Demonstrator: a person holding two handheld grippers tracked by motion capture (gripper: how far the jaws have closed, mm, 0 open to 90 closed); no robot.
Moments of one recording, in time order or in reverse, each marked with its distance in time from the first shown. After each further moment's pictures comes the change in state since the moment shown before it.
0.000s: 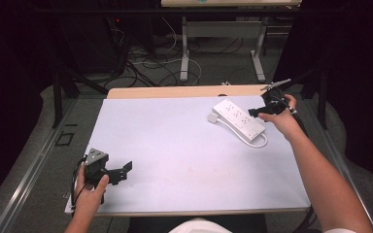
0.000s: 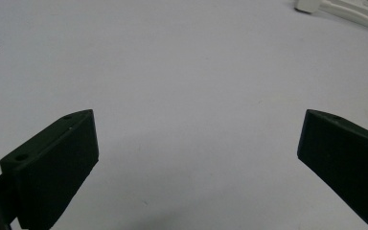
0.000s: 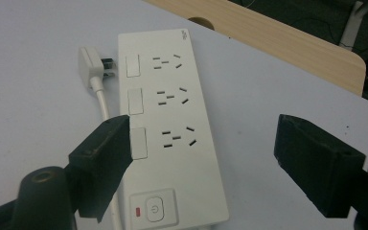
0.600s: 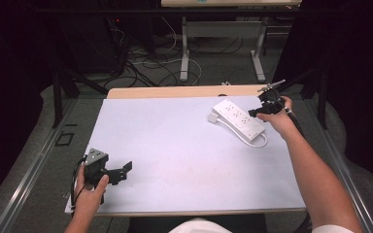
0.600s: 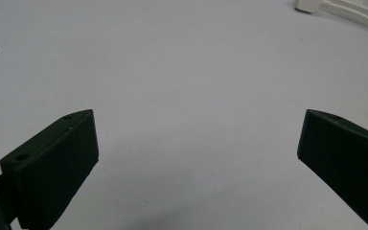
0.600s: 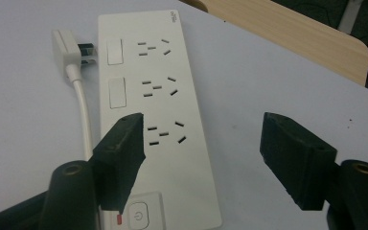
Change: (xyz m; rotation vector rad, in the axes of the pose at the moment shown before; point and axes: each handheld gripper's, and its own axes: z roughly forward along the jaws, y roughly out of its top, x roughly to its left) left arm 0.000 0.000 0.000 -0.001 0.000 0.000; right arm -0.005 -0.001 0.020 0.055 -0.027 -0.014
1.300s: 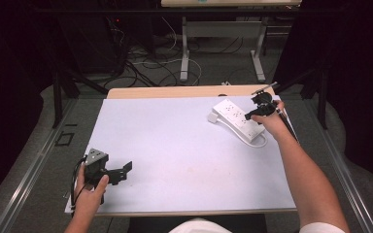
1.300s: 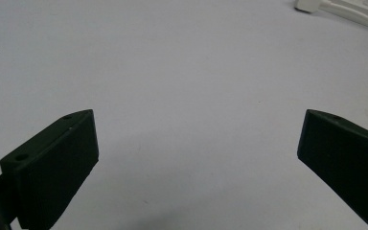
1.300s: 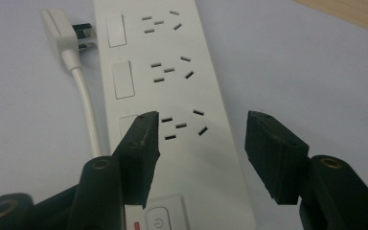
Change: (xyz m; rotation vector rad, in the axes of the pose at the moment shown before) left arm 0.000 0.000 0.000 0.001 -0.001 0.001; right arm 0.011 0.000 0.027 0.105 0.035 0.087
